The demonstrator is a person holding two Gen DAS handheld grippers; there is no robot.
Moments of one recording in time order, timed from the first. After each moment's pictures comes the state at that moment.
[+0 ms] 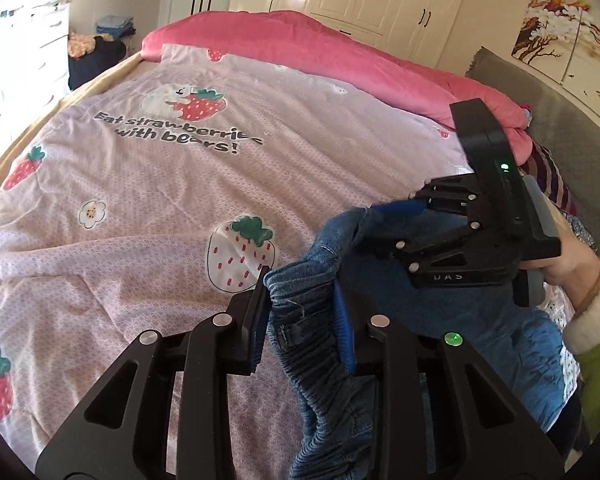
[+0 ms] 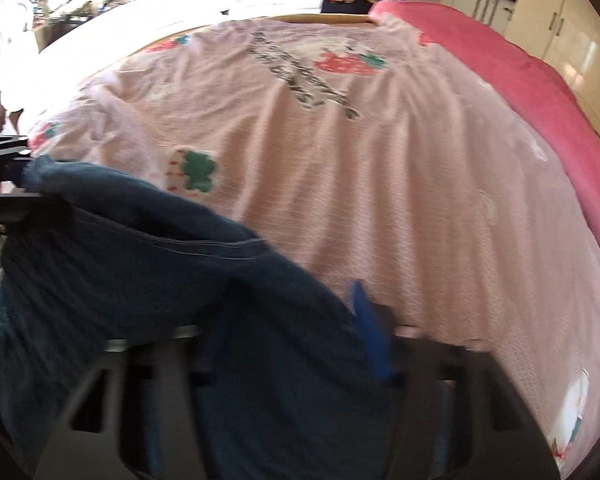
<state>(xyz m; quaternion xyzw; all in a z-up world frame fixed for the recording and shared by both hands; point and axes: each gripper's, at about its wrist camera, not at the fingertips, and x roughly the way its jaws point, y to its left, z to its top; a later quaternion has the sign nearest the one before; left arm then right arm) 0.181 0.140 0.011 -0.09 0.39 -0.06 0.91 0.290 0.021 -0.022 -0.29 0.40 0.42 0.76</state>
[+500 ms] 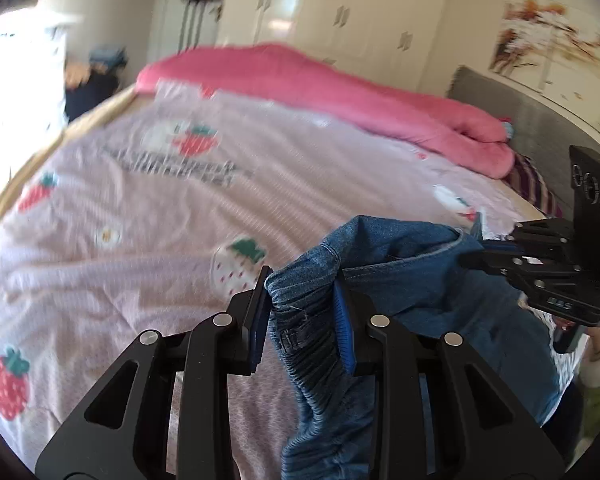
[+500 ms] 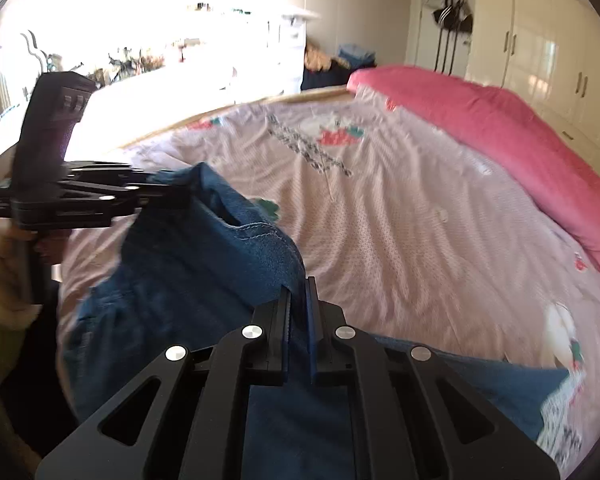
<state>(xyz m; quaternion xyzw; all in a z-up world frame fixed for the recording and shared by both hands) 0.139 0.141 0.037 -0.08 0.32 -0.09 0.94 0.164 -0.060 0.058 -0.18 0.31 0.42 0.84</state>
